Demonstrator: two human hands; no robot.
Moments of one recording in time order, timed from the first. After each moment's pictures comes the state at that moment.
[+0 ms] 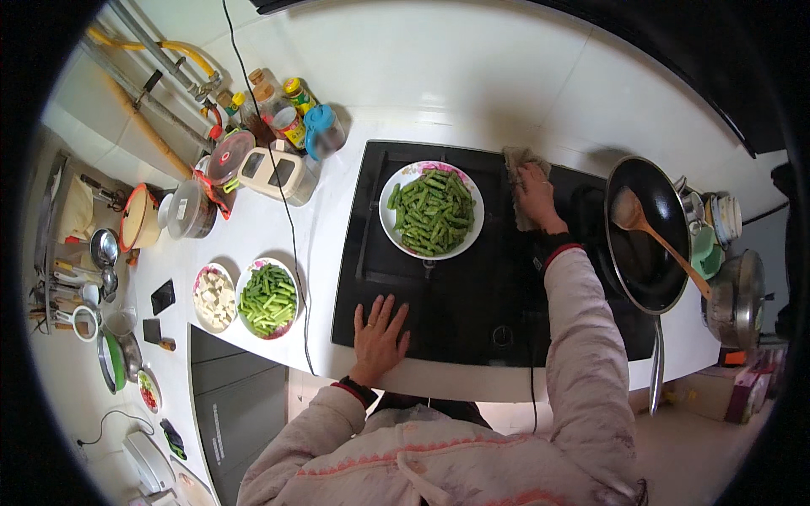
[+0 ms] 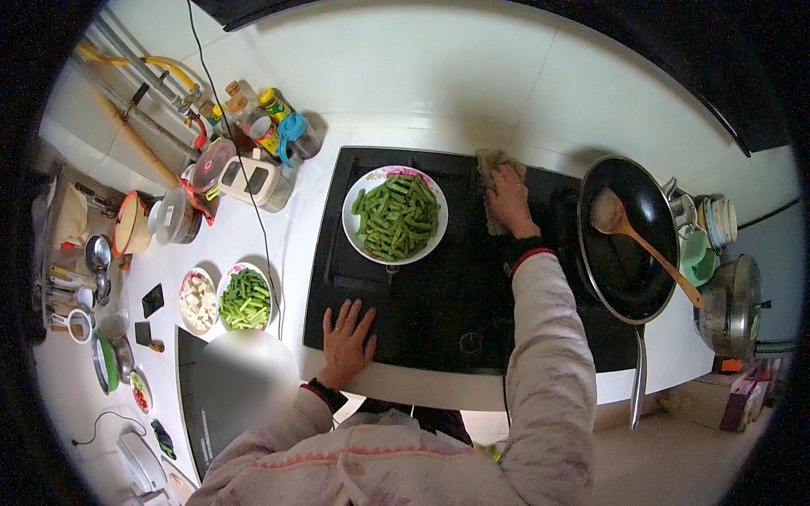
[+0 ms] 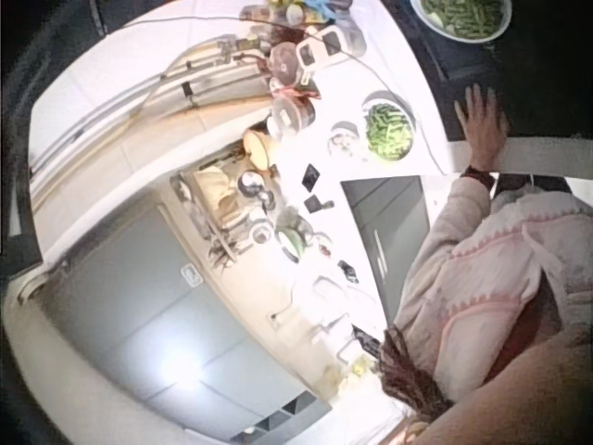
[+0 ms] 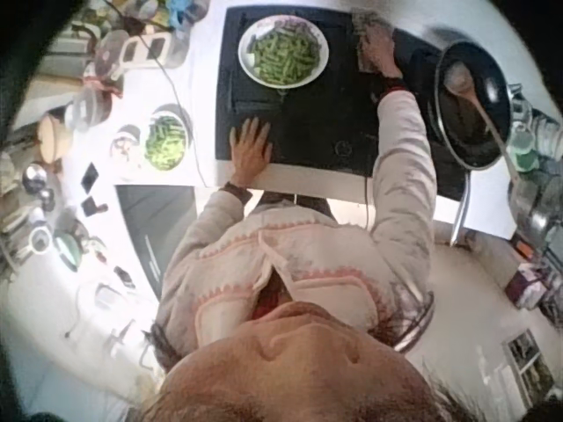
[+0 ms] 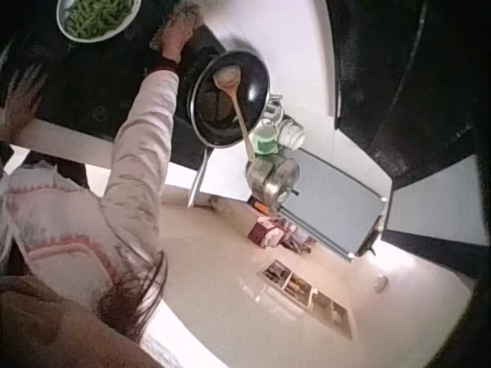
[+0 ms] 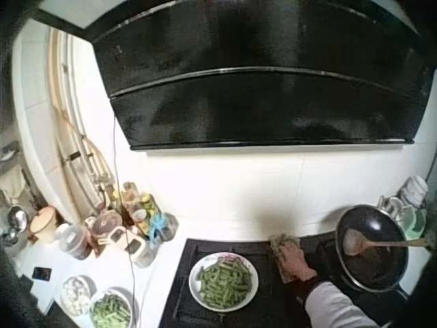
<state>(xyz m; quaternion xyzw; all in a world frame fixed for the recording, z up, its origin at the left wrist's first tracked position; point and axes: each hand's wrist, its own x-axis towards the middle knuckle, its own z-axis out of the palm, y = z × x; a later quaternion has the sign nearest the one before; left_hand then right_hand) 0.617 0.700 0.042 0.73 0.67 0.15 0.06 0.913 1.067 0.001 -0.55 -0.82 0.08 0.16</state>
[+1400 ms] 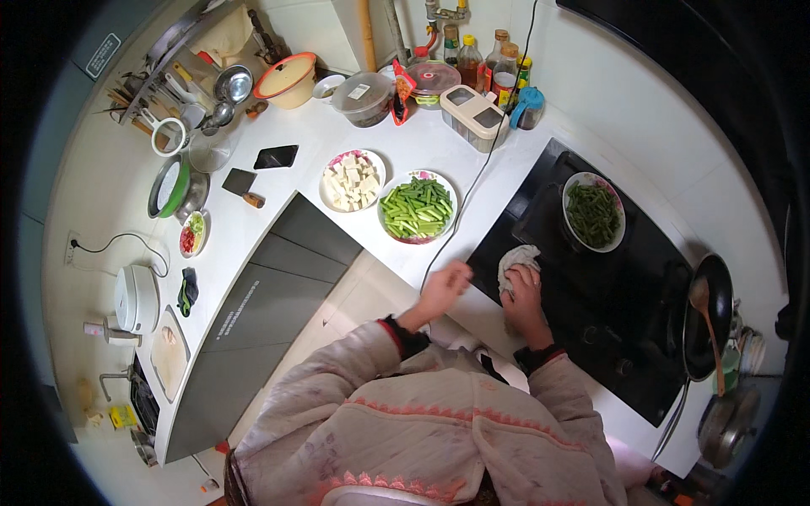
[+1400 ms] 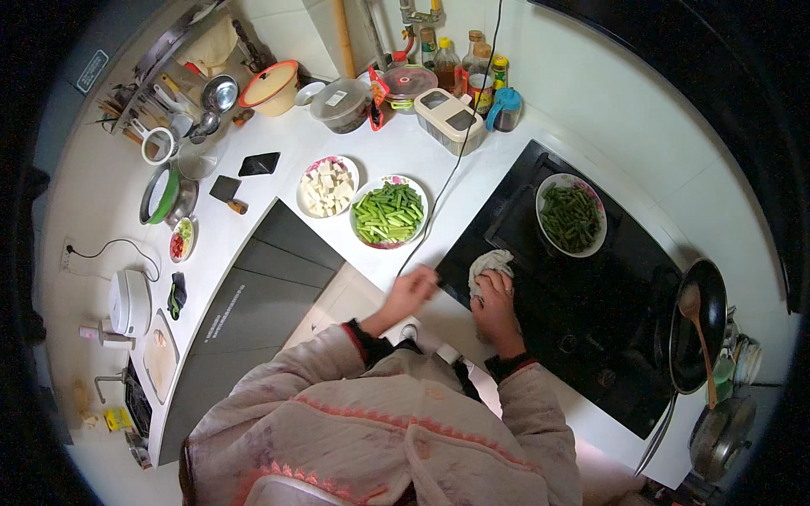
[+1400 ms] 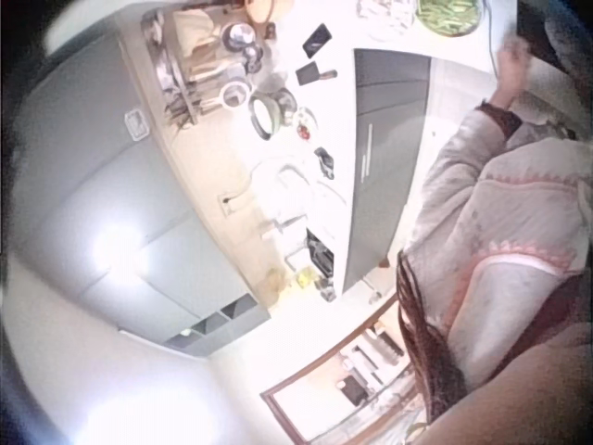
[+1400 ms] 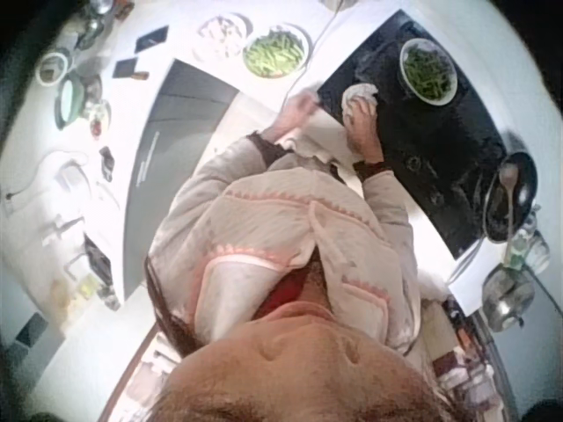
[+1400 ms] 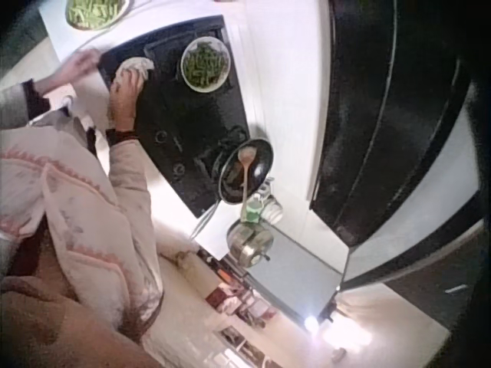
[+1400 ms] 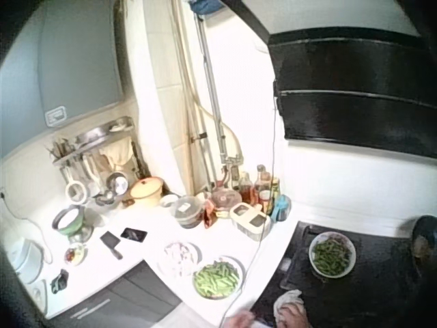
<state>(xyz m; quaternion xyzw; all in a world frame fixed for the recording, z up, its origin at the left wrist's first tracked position) 0.530 0.612 0.039 0.36 0.62 0.57 0.40 0.716 0.740 0.038 -0.27 -0.90 0.25 0.24</state>
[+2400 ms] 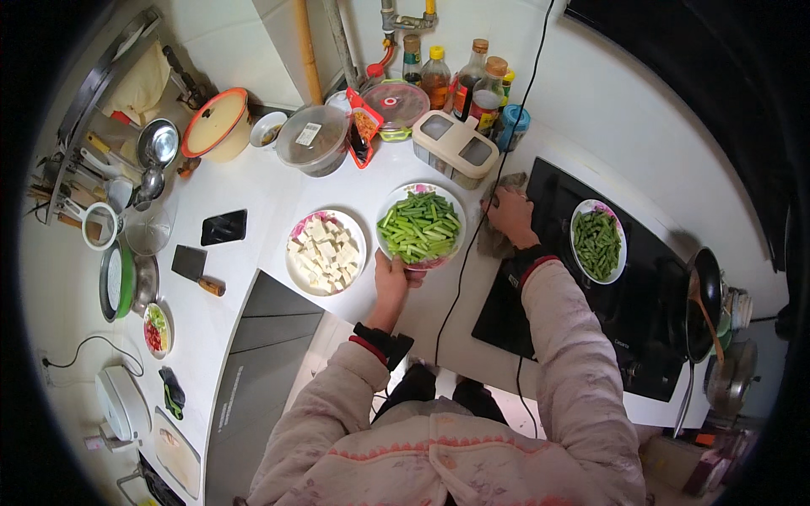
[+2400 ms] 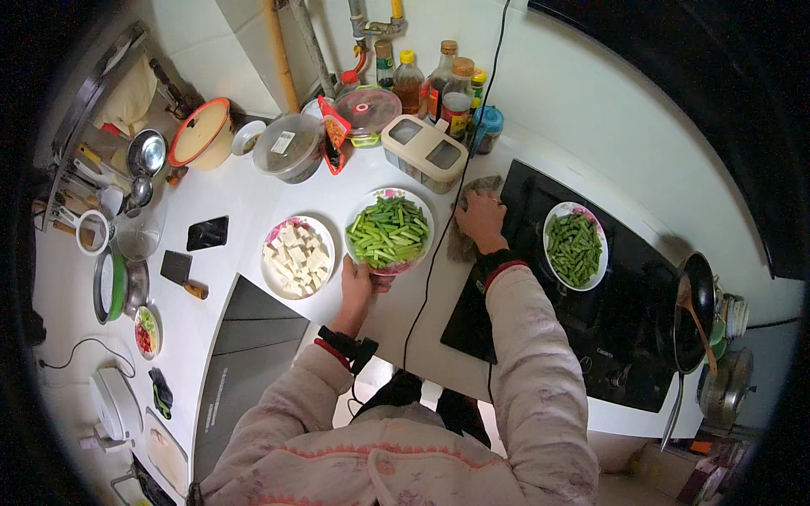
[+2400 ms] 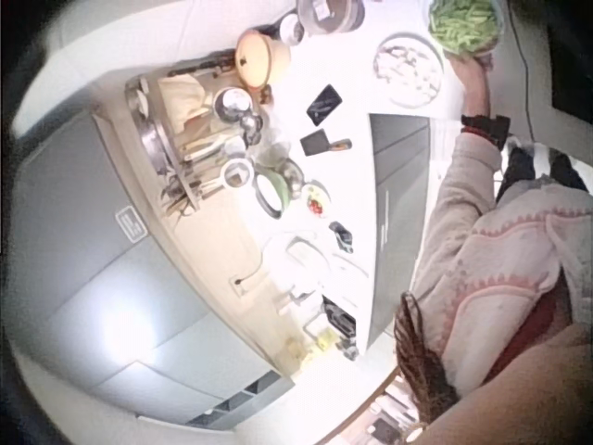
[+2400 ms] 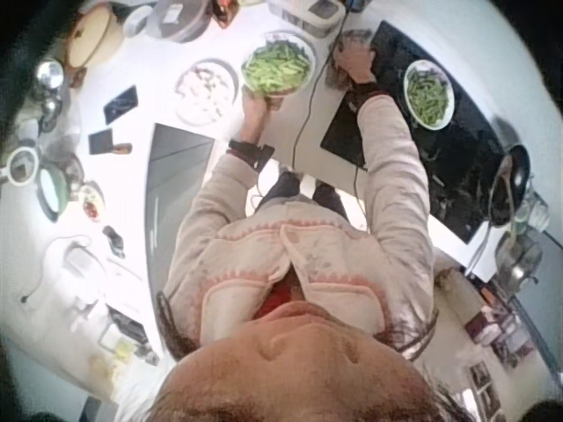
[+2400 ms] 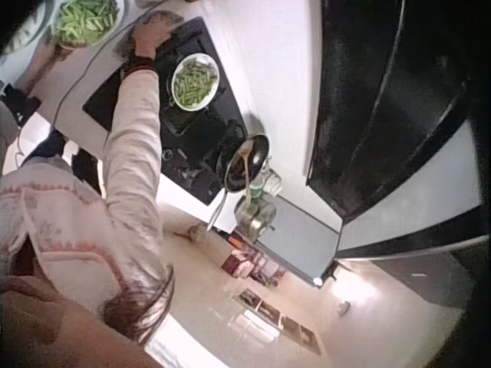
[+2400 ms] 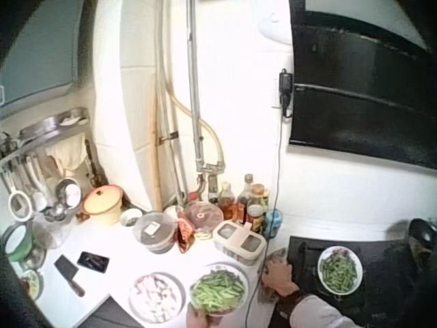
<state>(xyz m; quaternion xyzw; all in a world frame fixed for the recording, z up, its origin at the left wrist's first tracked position) 0.351 0.685 0.007 0.12 0.60 0.65 0.45 0.510 0.932 0.043 -0.51 -0.85 0.14 0.04</state>
